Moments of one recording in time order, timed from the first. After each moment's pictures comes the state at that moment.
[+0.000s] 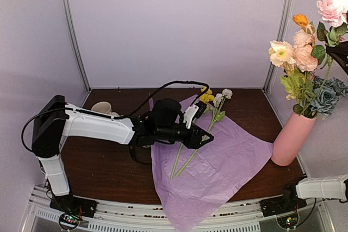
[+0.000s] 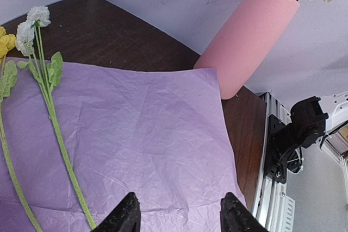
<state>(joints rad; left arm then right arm) -1.08 1.87 1.24 0.24 0.25 -0.35 0.27 1.04 2.30 -1.43 -0.14 -0.54</state>
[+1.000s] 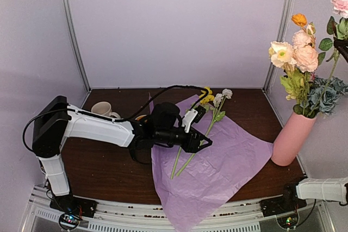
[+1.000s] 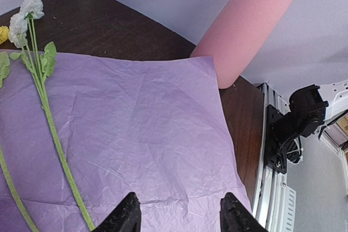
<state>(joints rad) -1.07 1.87 1.19 0.28 0.29 -0.34 0.27 1.00 2.28 -1.34 -0.06 -0.41</state>
